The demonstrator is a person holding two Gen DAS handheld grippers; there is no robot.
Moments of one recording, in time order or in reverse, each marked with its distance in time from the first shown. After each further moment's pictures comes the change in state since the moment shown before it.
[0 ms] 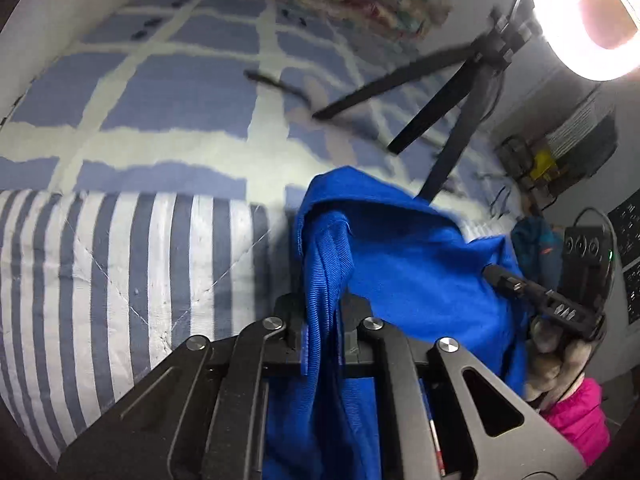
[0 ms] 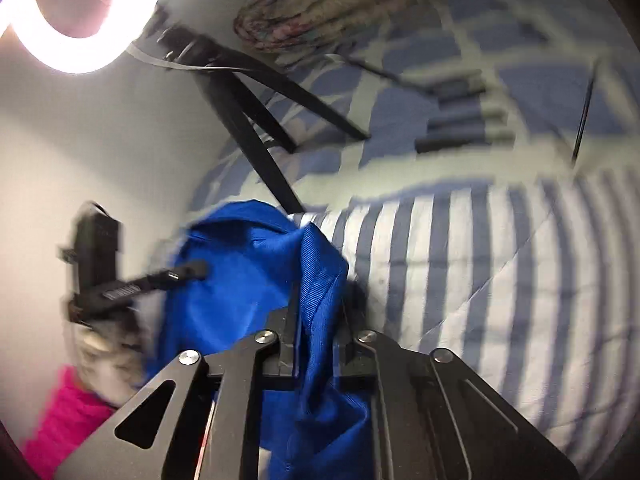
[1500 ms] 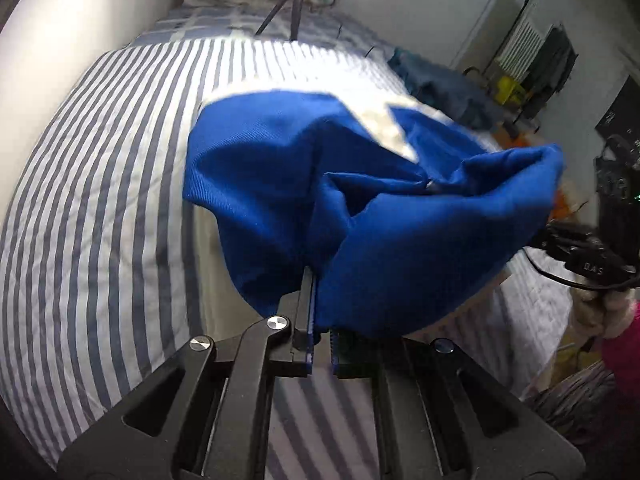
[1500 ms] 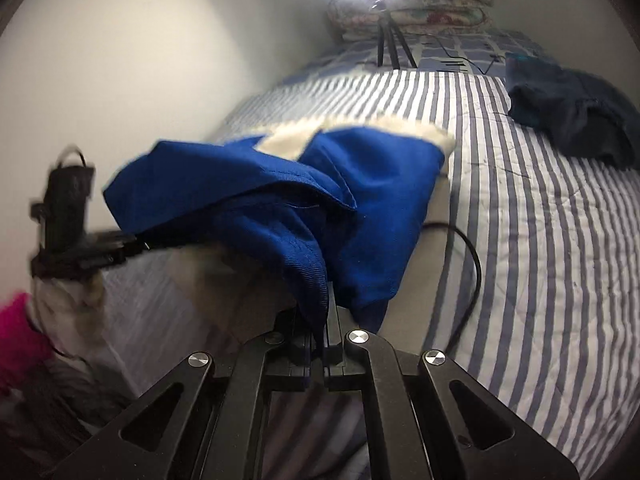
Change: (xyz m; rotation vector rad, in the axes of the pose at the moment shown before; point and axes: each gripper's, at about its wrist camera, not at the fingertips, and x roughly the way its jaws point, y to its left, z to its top) left arm -0.248 -0.110 -0.404 0.222 0.009 0.112; right arm -0.240 0.192 -0.365 -0.234 0.043 -0.161
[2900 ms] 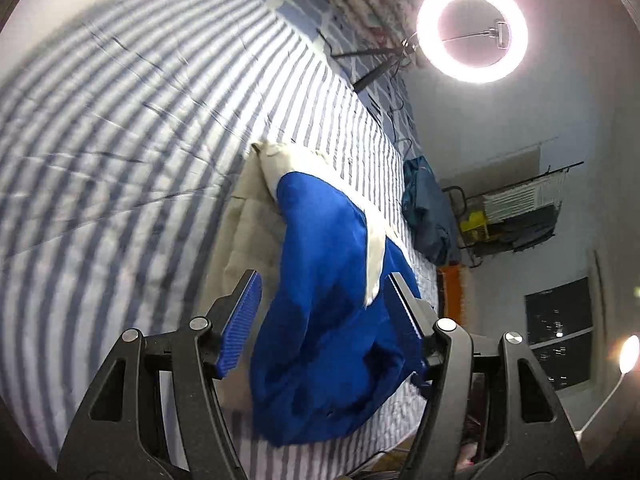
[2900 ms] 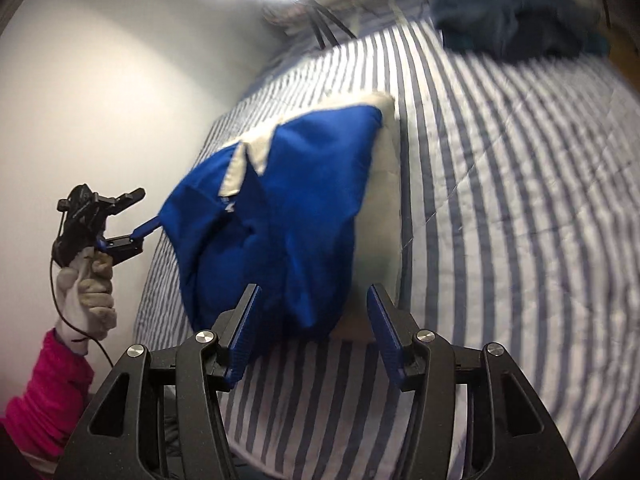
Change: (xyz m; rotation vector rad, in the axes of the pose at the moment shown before) left arm -0.016 0.114 0.063 -0.635 -0.017 -0.344; right arm -0.009 -0.063 -0.012 0.374 0.029 0.127
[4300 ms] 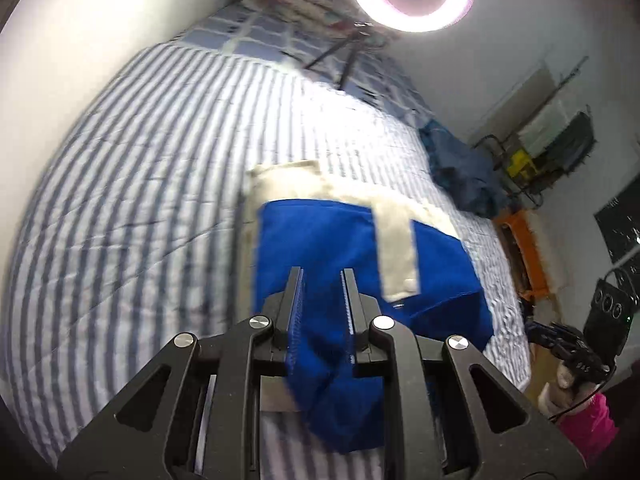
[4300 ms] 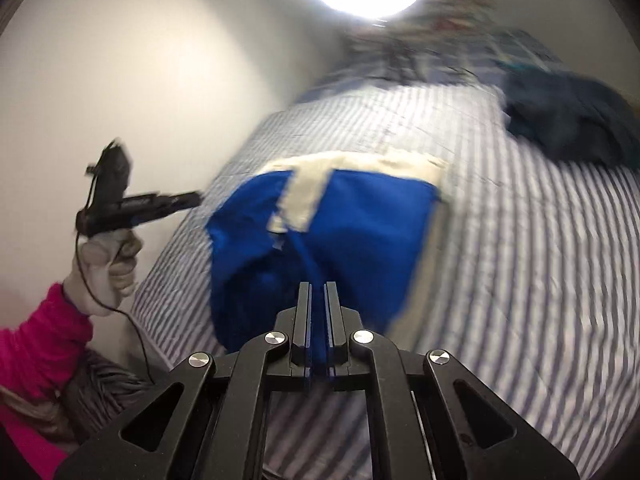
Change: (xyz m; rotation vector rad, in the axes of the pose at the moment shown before) left arm -0.003 -0.058 -0.035 0.387 -0.067 0.244; right arm -0.025 0.067 0.021 -0.358 -0.031 0.020
